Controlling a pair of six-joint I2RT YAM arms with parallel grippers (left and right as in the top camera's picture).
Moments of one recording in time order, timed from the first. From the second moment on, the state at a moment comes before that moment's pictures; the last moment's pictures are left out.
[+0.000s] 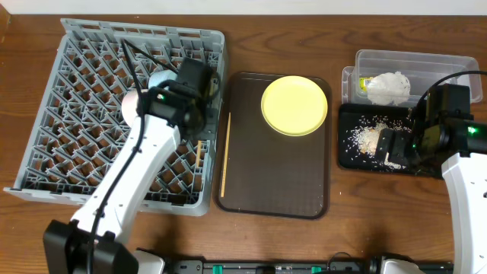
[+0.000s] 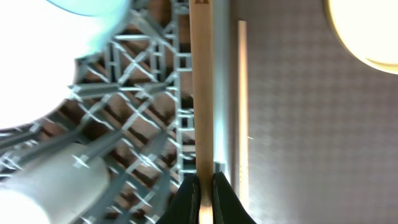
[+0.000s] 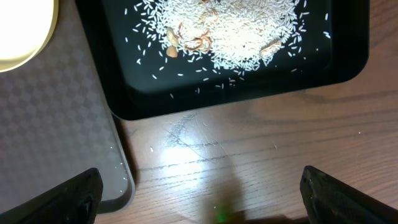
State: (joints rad) left arm -0.33 1.55 1.34 -1.06 -0.04 -0.22; right arm -0.14 1.31 1.20 -1.25 -0.01 0.18
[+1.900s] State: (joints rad) left arm -0.60 1.98 1.28 -0.95 -0.05 -0.50; right arm -0.14 1.31 1.20 -1.26 -0.01 0.18
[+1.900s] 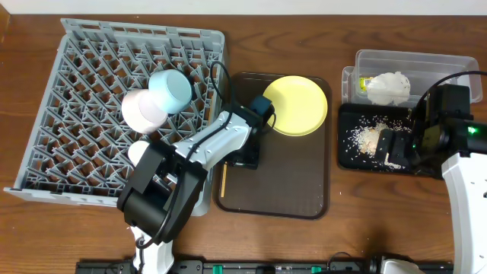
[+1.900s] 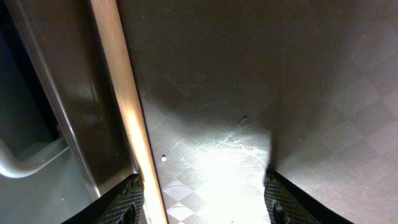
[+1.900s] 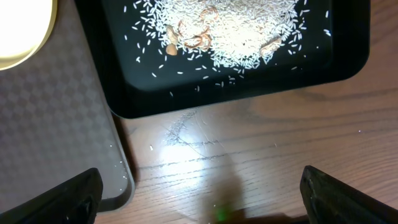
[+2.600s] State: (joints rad) left arm -0.61 1.98 1.28 -0.93 -0.03 -0.52; right arm -0.14 1.31 1.20 -1.26 -0.01 0.18
